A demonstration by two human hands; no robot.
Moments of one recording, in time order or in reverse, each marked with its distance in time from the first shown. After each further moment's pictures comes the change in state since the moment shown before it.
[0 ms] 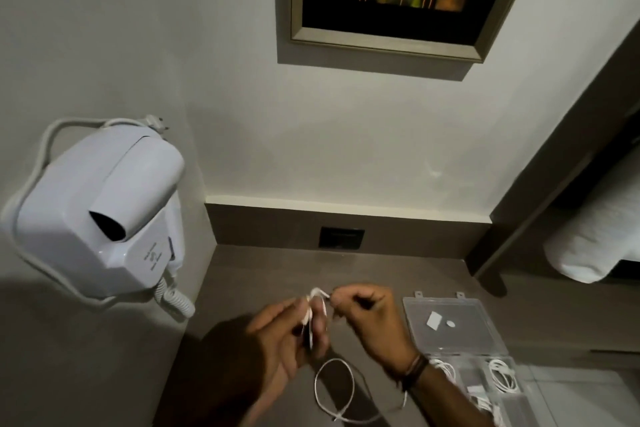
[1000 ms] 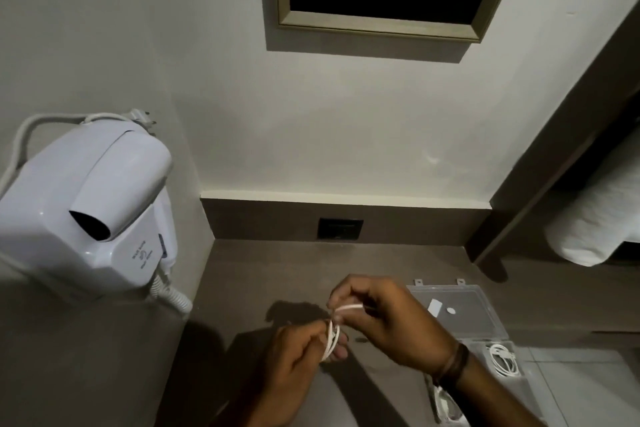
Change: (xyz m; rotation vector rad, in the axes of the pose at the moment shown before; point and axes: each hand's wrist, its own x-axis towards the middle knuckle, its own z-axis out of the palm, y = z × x) left_hand 0.000 -0.043 -0.007 1.066 0.138 0.477; right_hand -0.007 -0.022 -0.036 -0.401 -0.314 -0.145
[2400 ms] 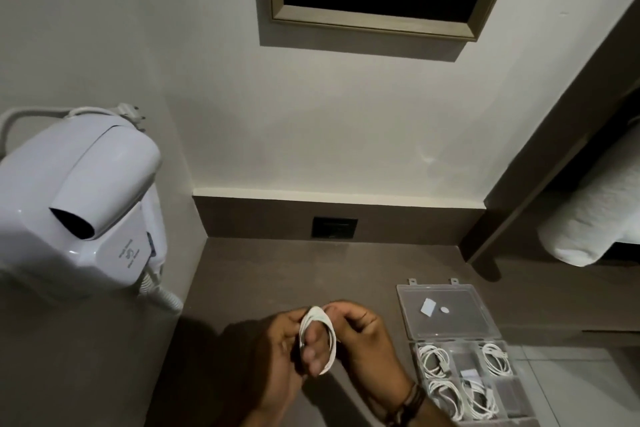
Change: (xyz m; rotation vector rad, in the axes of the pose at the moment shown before) left_hand 0.017 -0.002 0.010 -0.942 -0.235 -0.317; right_hand -0.014 0.013 0.072 0.894 0.394 0.406
